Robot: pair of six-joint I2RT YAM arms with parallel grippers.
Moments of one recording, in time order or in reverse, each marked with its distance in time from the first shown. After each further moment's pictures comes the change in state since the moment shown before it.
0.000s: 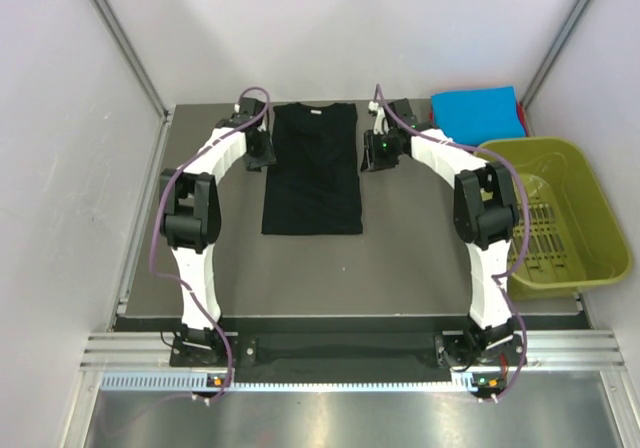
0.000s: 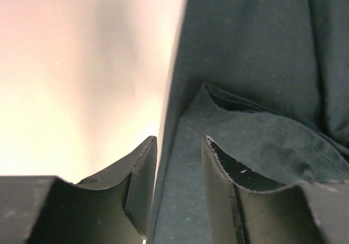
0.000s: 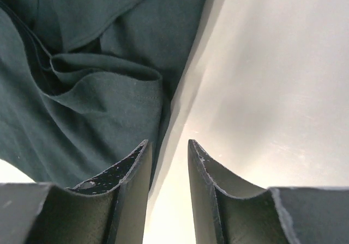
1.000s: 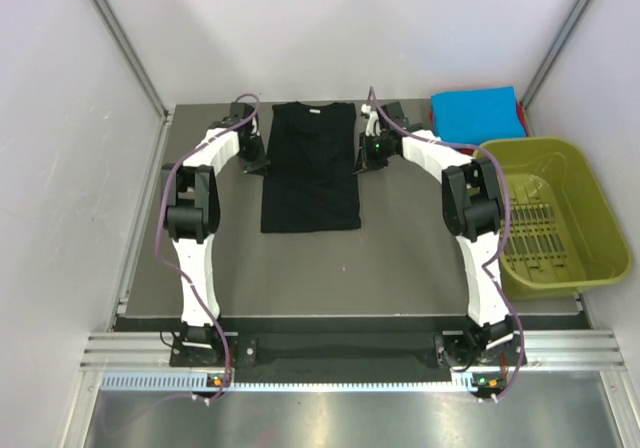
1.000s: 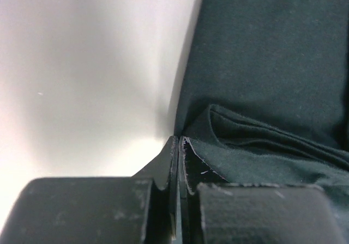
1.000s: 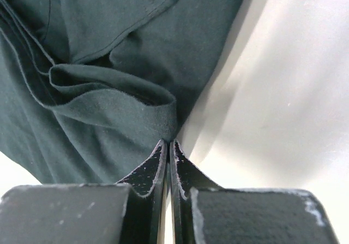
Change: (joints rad) left arm 0.081 0.117 0.055 0.000 0.154 0.026; right arm -0.002 0.144 0.102 0.031 -0.126 0.034
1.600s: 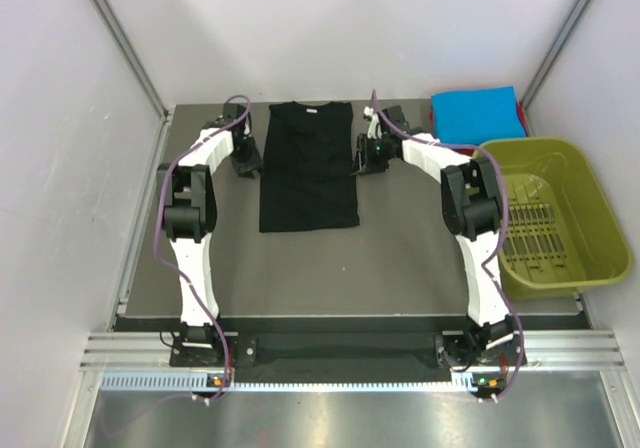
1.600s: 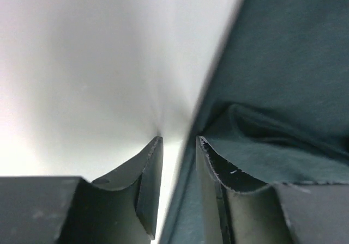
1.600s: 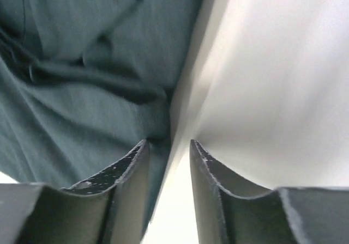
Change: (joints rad) left arm 0.040 0.007 -0.001 -0.009 -0.016 -0.050; right arm -0.006 0.032 -0.005 0.061 0.024 0.045
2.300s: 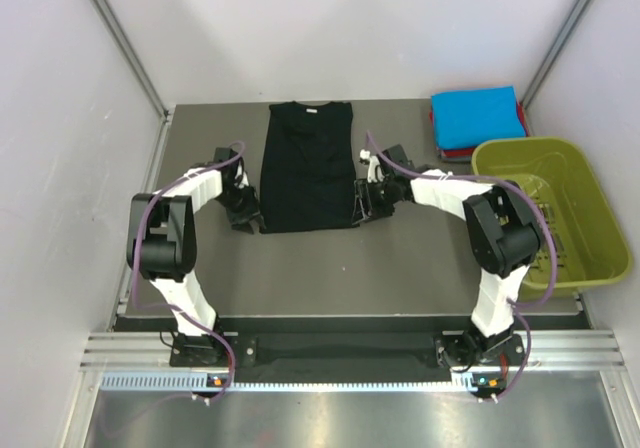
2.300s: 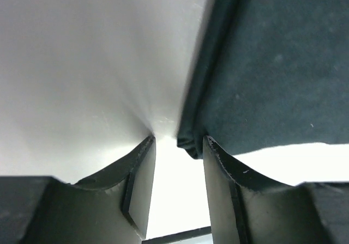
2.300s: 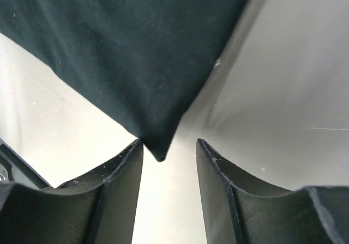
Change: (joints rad) left arm -0.006 -0.416 -0.635 -0.021 0.158 0.021; right arm 0.119 -0.447 -0.640 0.079 -0.017 -0.021
